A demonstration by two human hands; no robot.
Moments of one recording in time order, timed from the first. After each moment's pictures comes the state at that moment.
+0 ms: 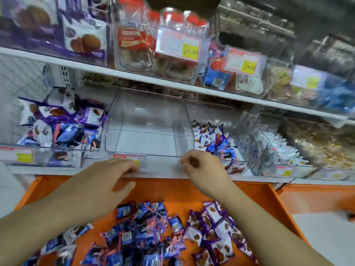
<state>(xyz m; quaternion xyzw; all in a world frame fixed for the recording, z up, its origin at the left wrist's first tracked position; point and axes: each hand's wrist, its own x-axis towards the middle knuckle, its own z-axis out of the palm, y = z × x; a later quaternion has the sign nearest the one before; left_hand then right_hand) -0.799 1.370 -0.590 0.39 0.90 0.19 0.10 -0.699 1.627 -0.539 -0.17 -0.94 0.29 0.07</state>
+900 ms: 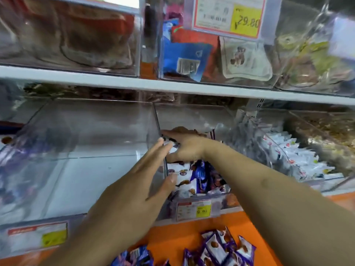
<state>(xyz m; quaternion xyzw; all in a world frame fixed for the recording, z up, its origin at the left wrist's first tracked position) -0.868 1.591 -0.607 0.38 0.81 0.45 0.05 -0.875 1.817 -0.572 -0.09 -0.98 0.16 -0.12</state>
